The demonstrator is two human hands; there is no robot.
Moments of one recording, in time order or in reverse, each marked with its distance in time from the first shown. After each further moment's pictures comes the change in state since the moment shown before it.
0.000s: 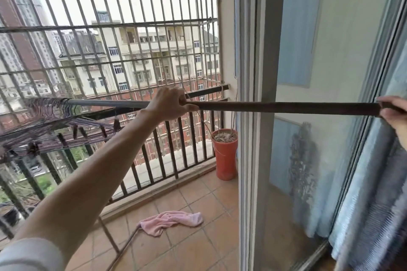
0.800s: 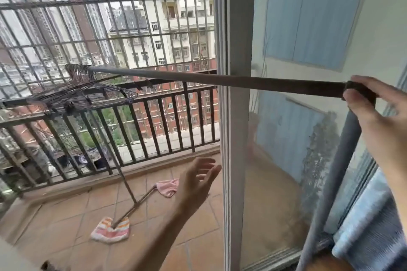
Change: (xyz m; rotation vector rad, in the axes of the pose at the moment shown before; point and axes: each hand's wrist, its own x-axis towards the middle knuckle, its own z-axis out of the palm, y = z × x) left_hand -0.195 0.252 0.130 -0.884 0.196 -0.562; right_hand -0.018 -0.006 -0.012 0.291 0.023 -0.066
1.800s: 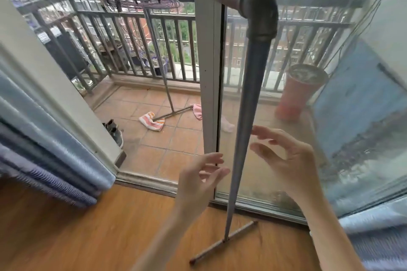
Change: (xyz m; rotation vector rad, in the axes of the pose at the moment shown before) left_hand -0.129 0.102 0.263 0.052 0.394 -0.432; right_hand -0.034 0.188 -0.039 0.523 -1.057 0.014
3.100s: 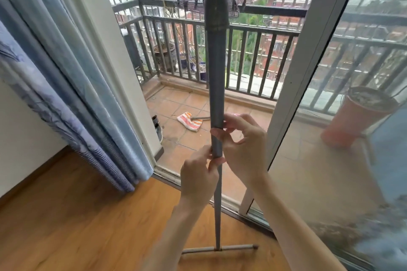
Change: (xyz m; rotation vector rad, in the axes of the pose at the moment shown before) left_hand 0.008 -0.043 -0.149 0.488 0.451 0.118; right_hand 0.038 -0.092 0.234 0.054 0.056 -0.173
